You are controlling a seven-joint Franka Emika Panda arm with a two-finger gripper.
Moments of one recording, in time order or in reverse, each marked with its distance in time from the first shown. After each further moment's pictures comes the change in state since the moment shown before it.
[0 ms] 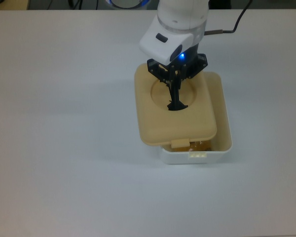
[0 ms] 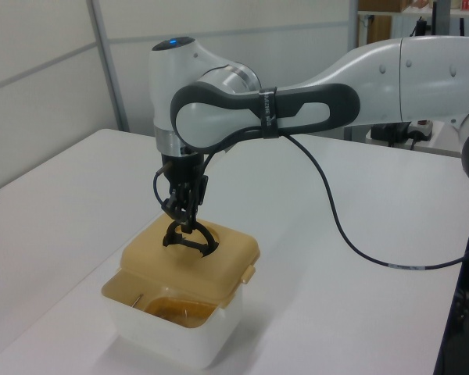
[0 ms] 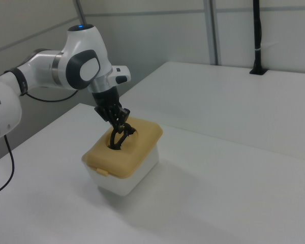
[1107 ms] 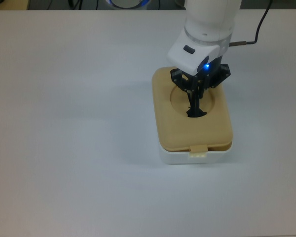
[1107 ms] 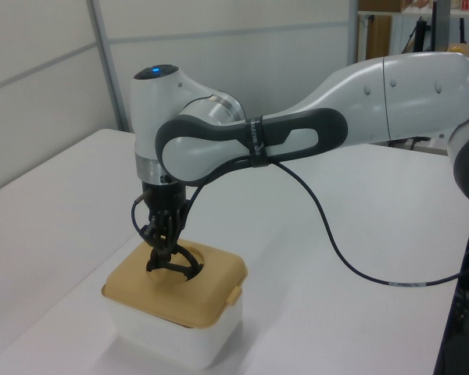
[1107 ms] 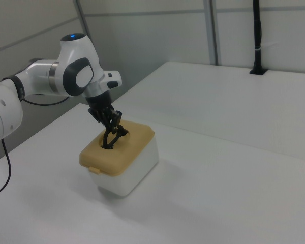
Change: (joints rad) arm 0.061 0.050 0.015 0.000 0.000 0.086 0.087
